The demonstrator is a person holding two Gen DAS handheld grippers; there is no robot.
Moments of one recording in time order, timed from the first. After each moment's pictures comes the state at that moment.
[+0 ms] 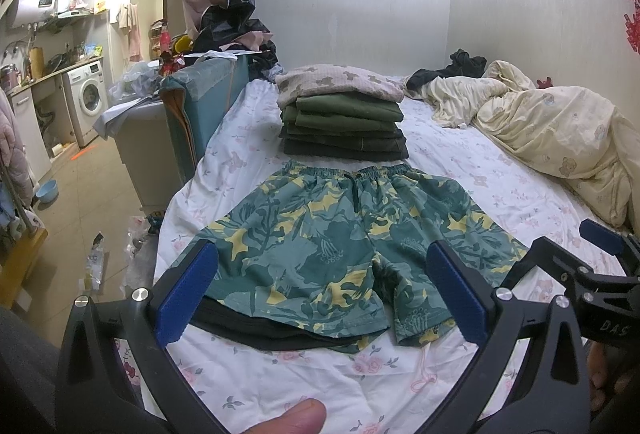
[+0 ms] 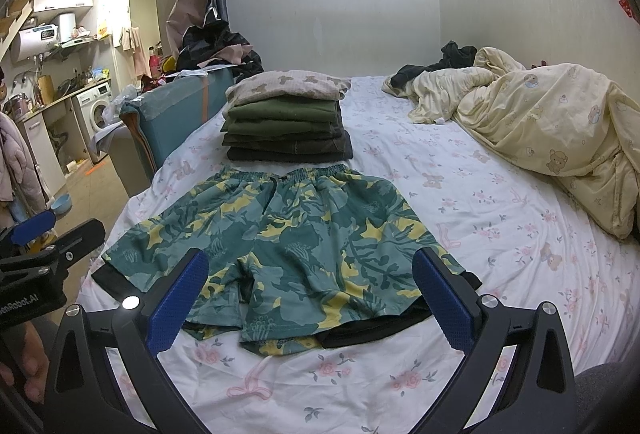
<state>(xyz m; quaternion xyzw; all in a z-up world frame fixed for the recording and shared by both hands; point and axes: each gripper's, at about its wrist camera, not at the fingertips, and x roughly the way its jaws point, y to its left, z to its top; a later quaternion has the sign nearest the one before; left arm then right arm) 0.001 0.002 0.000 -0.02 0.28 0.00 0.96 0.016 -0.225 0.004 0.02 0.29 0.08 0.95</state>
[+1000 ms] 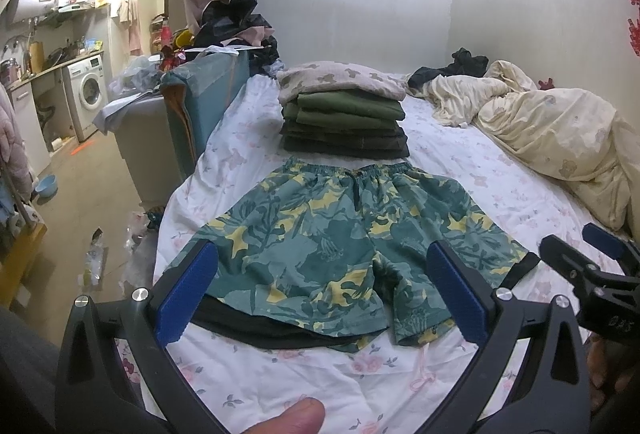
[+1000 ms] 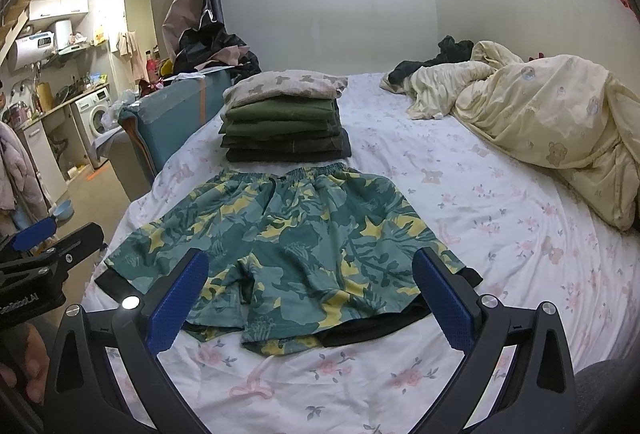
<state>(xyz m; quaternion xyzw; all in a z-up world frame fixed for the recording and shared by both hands) 0.001 0.005 0.000 -0.03 0.28 0.01 0.96 0.015 -0.229 0.005 0.04 0.28 0.08 0.96</state>
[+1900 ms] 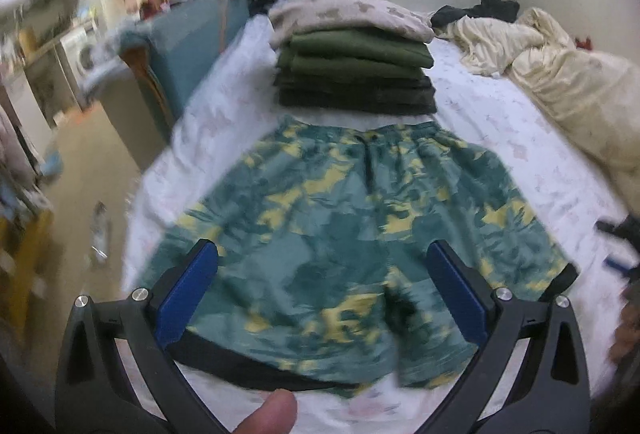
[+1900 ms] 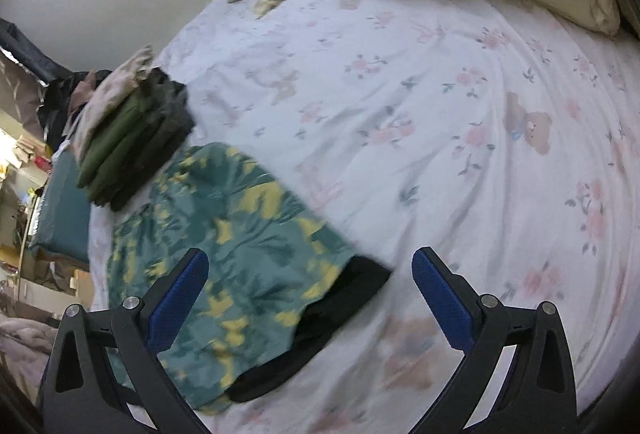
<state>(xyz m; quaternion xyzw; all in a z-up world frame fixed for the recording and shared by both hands) 0.136 -0.019 -0.030 -0.02 0.41 0.03 0.91 0.150 -0.438 -0.097 0.32 0.47 -0.05 0.82</state>
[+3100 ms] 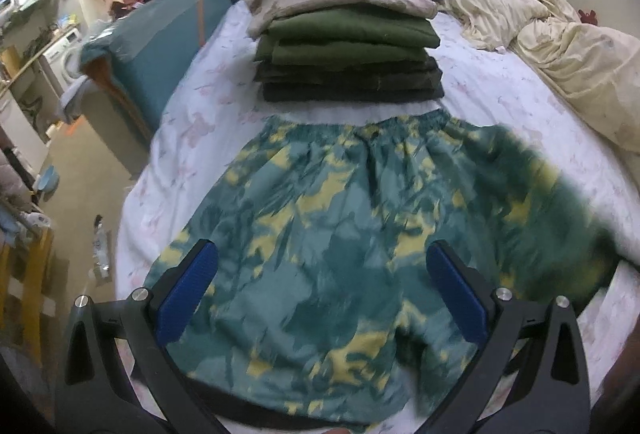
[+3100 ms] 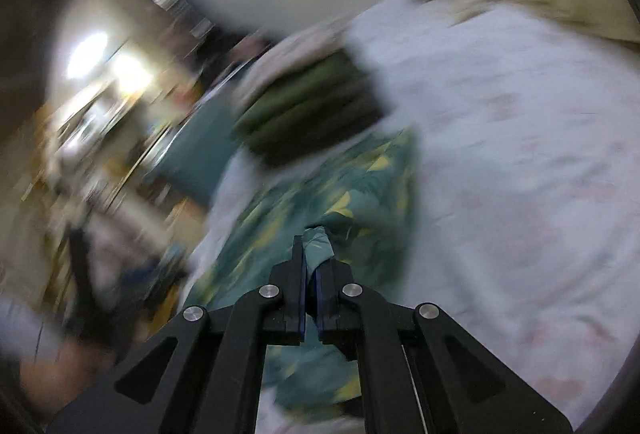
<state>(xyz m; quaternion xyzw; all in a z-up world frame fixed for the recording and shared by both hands) 0.207 -0.025 -0.044 0.01 0.45 0.01 0.89 0.173 -0.310 -0.058 0.24 0.39 0.32 0.83</state>
